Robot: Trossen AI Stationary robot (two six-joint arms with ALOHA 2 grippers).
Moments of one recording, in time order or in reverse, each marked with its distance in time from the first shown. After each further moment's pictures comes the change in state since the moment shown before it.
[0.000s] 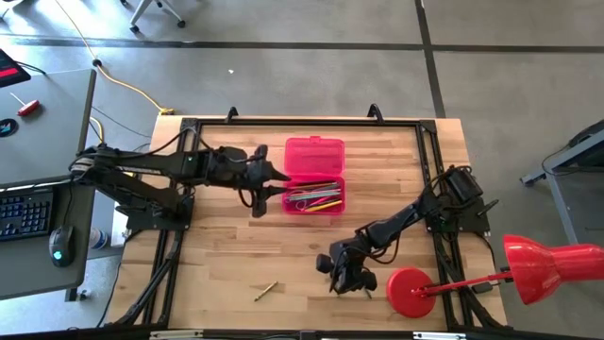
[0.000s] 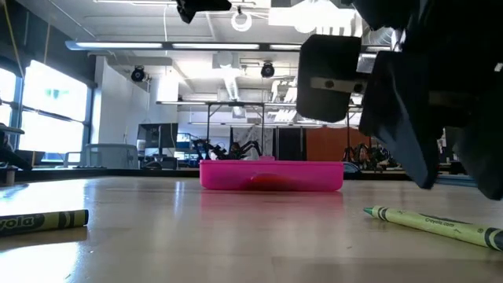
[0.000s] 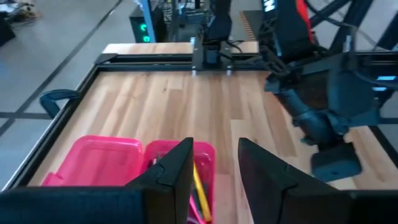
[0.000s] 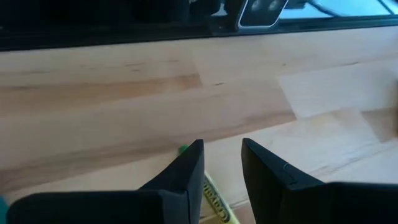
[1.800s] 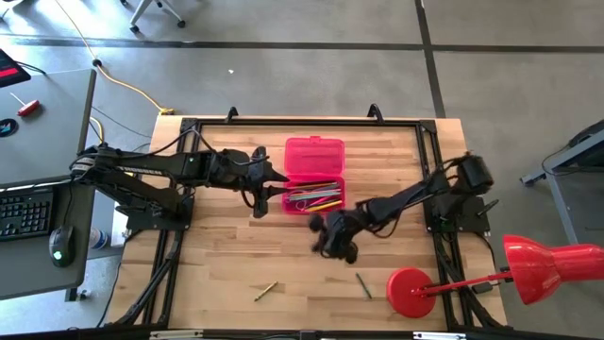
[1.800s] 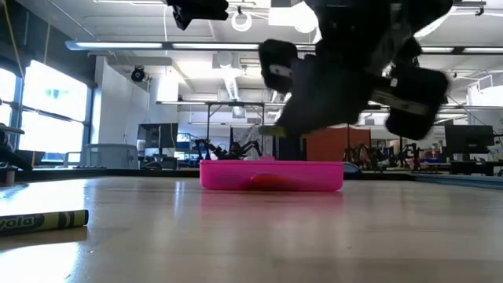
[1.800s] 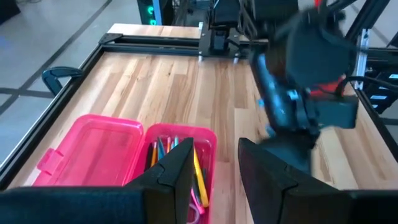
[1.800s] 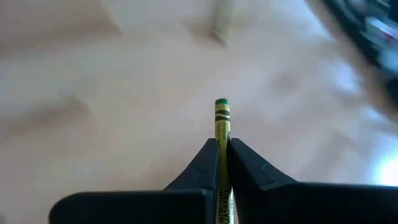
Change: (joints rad) left arm -0.017 0.007 -0.001 -0.045 -0.041 -0.069; right arm -0.190 -0.118 -0.001 -0.041 0.221 -0.023
